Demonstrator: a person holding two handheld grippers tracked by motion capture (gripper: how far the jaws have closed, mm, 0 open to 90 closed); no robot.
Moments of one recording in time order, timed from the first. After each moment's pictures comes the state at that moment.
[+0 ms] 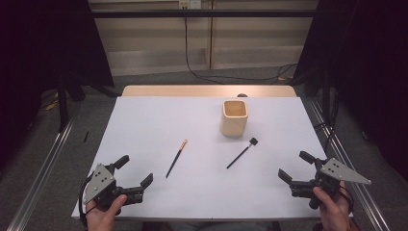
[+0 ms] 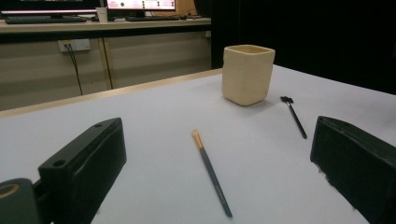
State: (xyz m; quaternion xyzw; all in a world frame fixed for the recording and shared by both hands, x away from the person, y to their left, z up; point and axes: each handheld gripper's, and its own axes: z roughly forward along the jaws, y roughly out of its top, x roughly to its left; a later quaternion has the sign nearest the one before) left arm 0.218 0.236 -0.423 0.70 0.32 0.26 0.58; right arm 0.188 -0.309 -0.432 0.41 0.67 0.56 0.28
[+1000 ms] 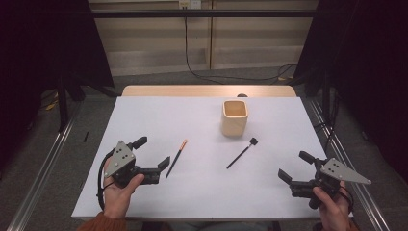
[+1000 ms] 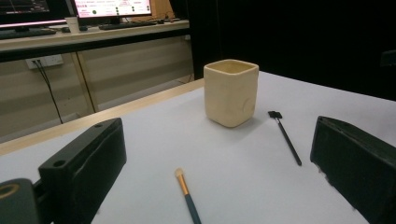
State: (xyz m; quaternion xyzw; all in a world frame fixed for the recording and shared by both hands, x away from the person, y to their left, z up) left arm 0.260 0.193 -0.398 0.72 0.28 0.24 0.58; right arm 0.188 -0.309 -0.432 0.40 0.67 0.56 0.28
